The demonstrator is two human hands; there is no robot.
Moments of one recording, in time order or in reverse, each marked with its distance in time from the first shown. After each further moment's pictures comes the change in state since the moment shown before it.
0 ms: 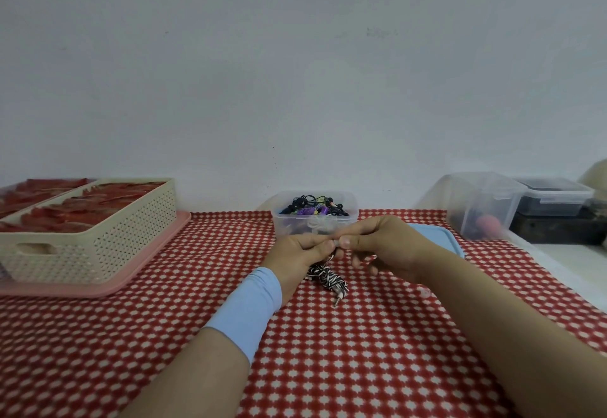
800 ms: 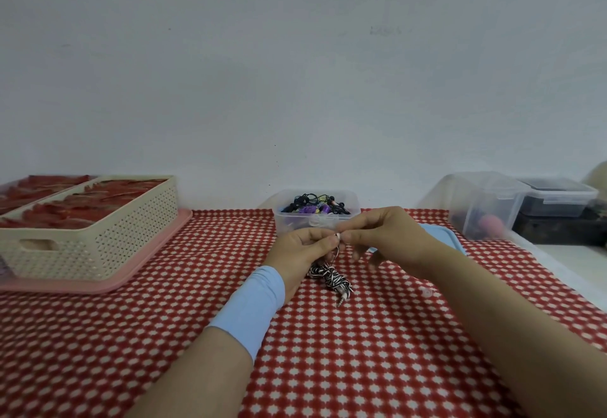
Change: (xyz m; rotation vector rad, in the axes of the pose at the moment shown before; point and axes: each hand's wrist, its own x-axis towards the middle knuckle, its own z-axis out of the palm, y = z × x) left_hand 0.000 0.002 0.004 -0.042 0.069 0.003; right_hand 0.000 -0.003 -0.001 -0.121 0.086 -0.127
